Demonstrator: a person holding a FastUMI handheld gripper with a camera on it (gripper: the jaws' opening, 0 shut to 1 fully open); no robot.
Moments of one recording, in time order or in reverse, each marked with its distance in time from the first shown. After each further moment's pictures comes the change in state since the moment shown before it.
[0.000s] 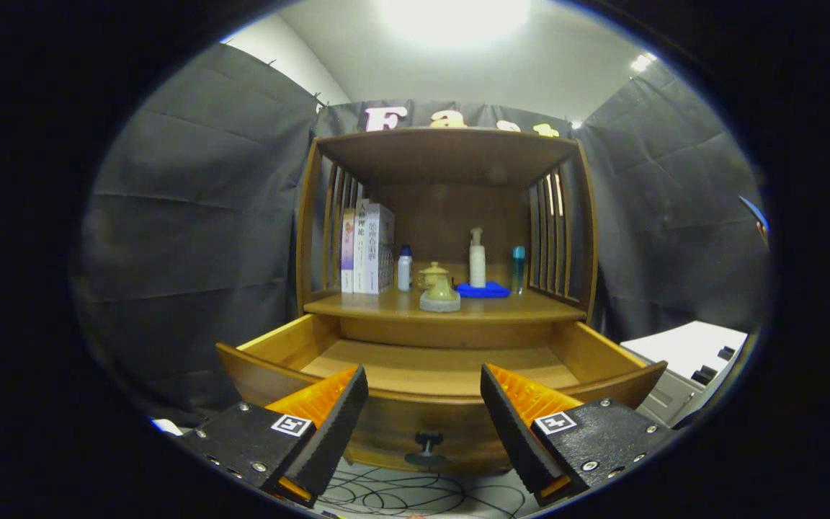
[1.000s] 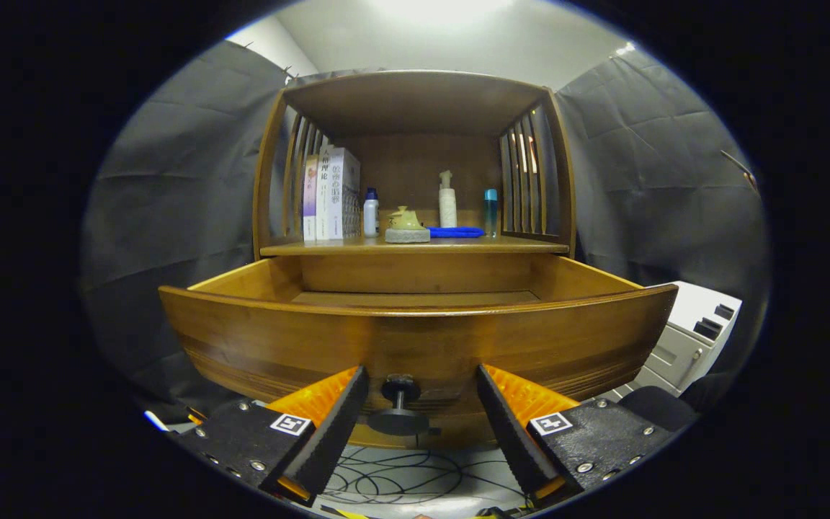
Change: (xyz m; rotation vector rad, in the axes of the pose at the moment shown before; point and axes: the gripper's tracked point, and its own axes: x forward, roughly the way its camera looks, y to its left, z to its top) arm 0.023 -0.024 -0.076 0.027 0.110 -0.122
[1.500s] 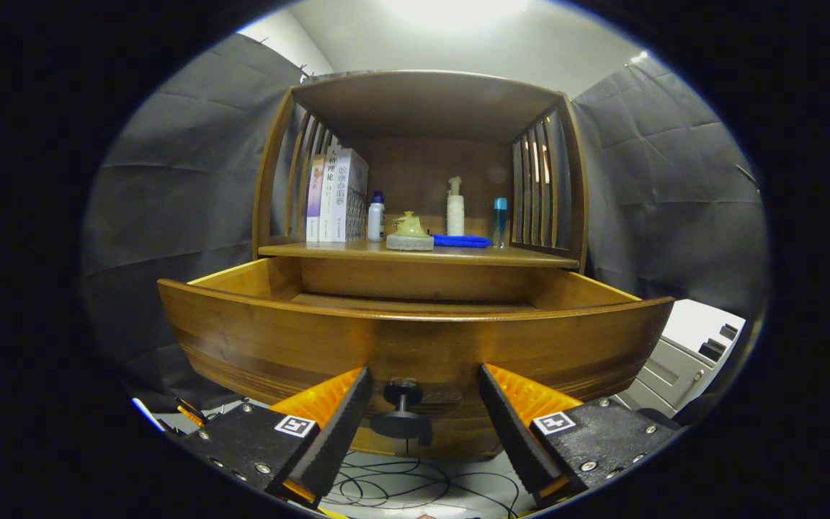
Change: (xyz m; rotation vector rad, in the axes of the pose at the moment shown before) arm 0.022 -0.007 0.009 -0.077 -0.024 0.031
